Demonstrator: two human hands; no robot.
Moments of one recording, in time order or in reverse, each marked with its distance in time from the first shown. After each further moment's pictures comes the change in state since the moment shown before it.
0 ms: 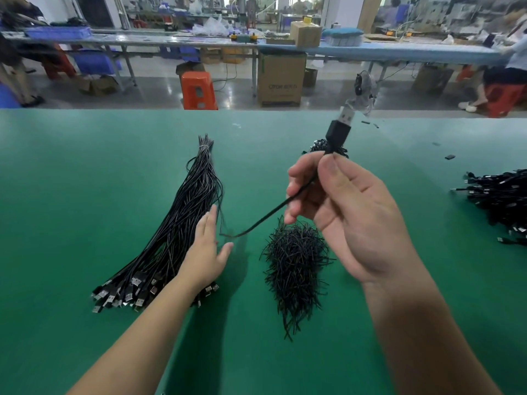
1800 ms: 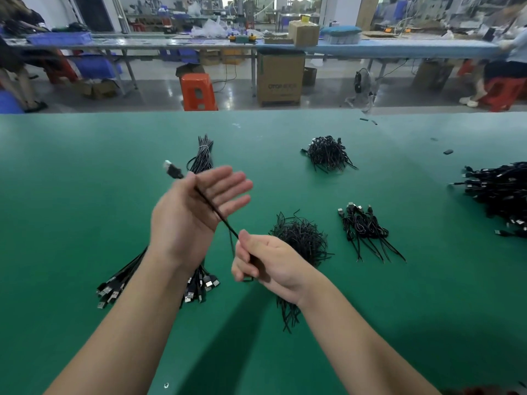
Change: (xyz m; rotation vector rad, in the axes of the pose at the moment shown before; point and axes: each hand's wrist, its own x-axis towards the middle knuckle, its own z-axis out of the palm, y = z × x) left_hand -0.027 0.133 -0.096 -1.400 -0.031 0.032; right_hand -0.016 0.131 -0.015 -0.004 -0.124 0.526
